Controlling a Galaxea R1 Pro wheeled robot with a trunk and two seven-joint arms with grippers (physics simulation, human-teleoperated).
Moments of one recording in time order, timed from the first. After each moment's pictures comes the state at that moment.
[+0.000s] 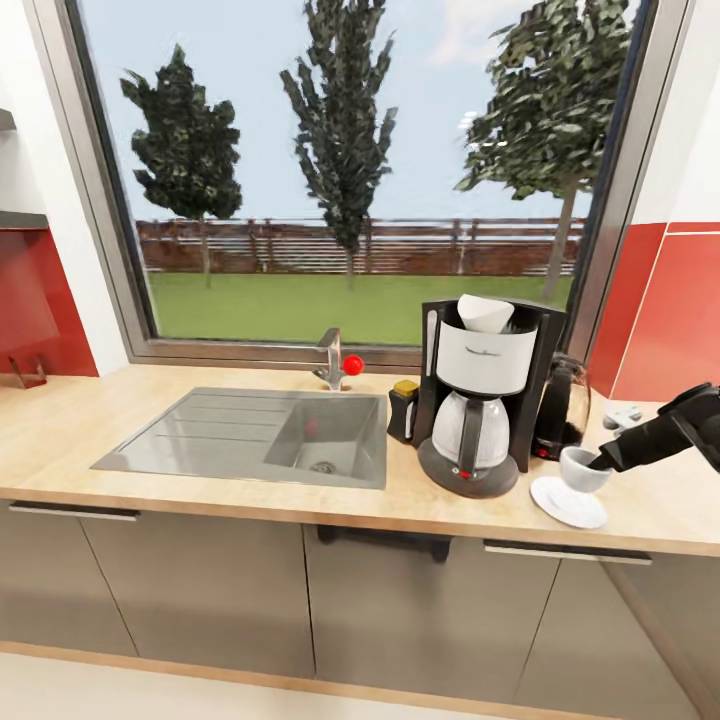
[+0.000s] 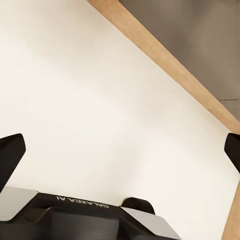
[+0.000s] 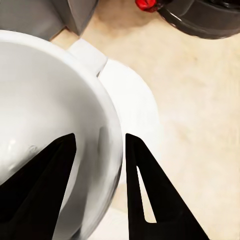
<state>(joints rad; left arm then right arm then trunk) -0.05 0.01 0.06 -0.38 0.52 0.05 -0.37 -1.13 -0.63 0.33 -0.65 0.36 0.83 1.09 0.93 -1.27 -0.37</state>
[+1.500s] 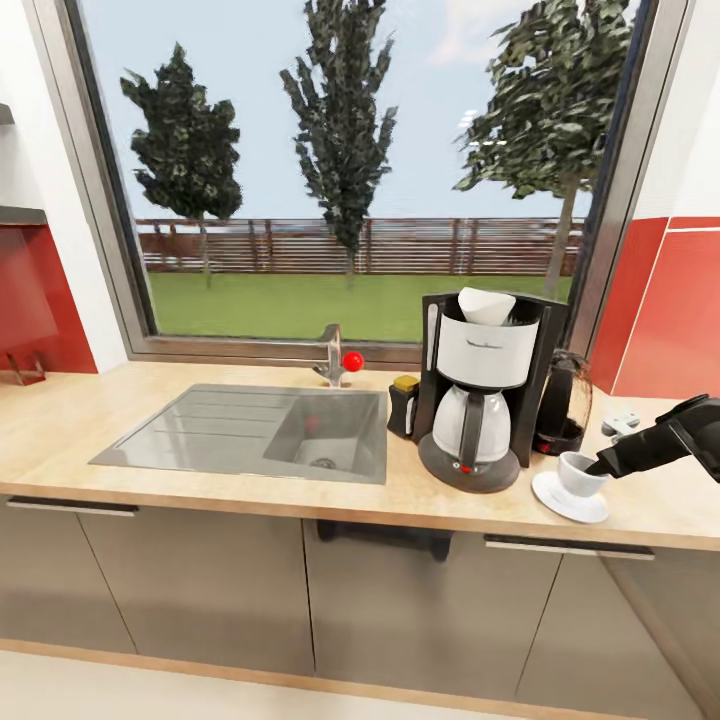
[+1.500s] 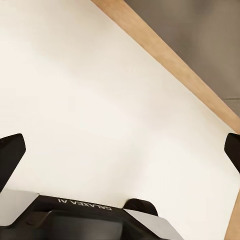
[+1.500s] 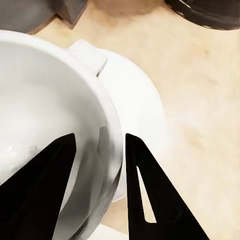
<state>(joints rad) -0.05 0.01 0.05 -0.38 0.52 0.05 -0.37 -1.13 -0.62 0.33 -0.57 0.30 0.75 1.03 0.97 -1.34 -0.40</state>
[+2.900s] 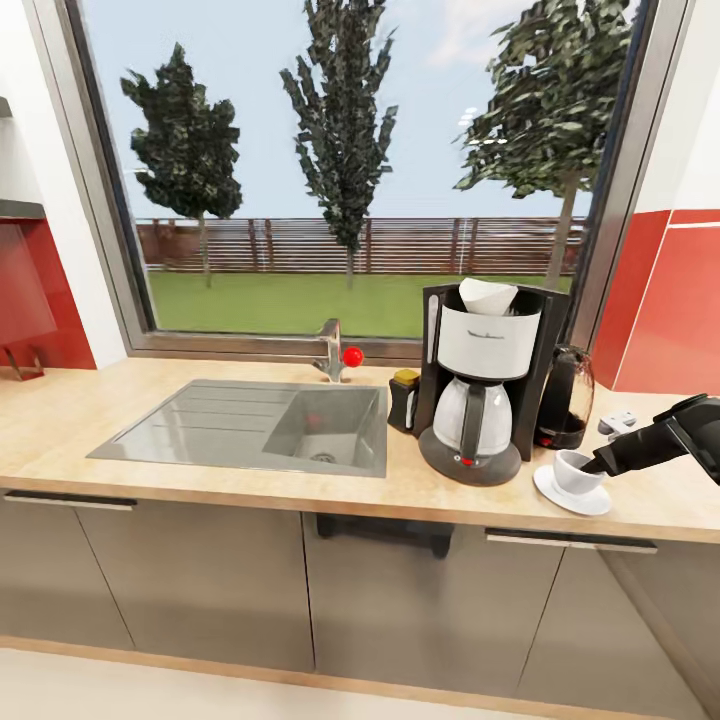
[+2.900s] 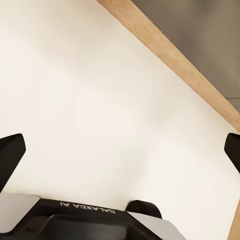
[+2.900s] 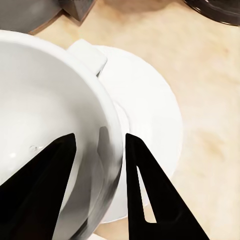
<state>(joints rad) -0.05 0.01 0.05 -0.38 0.53 0.05 -0.37 -1.13 -0.61 0.32 -0.57 0.28 0.75 1.03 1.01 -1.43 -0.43</state>
